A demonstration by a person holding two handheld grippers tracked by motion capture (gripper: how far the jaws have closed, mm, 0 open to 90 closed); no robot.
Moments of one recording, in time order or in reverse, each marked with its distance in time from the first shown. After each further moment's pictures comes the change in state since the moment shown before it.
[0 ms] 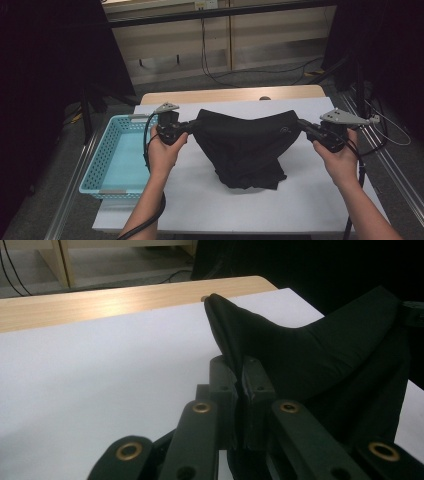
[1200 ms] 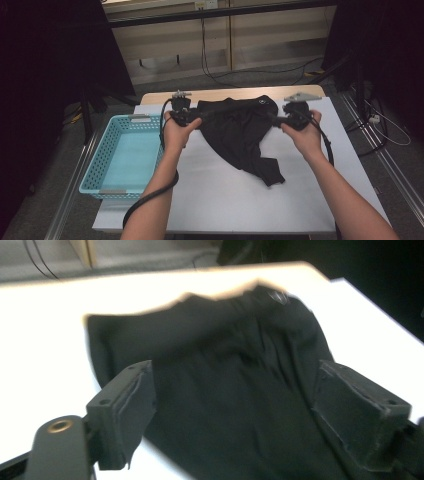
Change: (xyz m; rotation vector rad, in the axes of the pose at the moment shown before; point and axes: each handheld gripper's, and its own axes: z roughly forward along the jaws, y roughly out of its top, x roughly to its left) left arm 0.034 0.001 0.076 0.096 0.074 -0.036; right arm 0.017 0.013 0.090 0.161 -0.001 -0.014
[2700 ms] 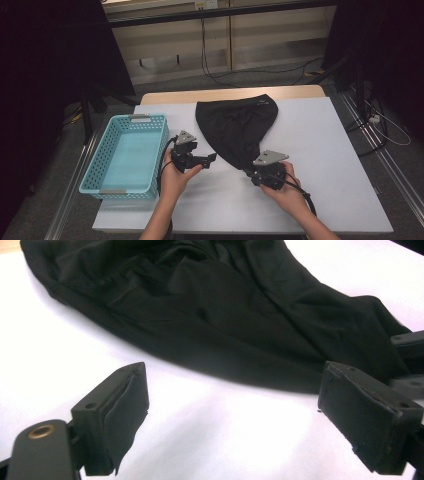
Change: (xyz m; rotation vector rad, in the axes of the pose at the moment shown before) left arm -0.036 -0.086 -0.036 0.016 -0.006 0.167; right arm 0.115 -0.088 -0.017 0.132 0.192 -0.253
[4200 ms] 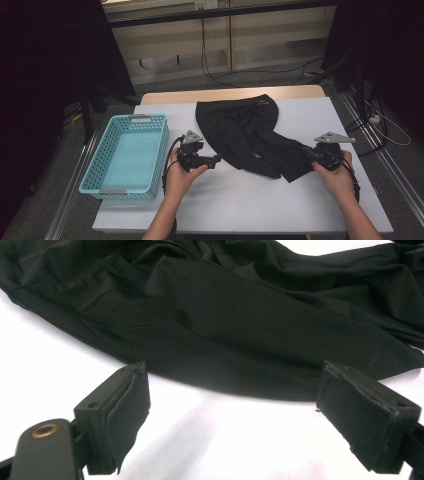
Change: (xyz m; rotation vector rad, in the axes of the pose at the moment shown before) left arm -0.008 0.005 0.014 0.015 -0.035 0.028; right arm -0.127 -0.053 -0.059 -0.041 -0.228 0.279
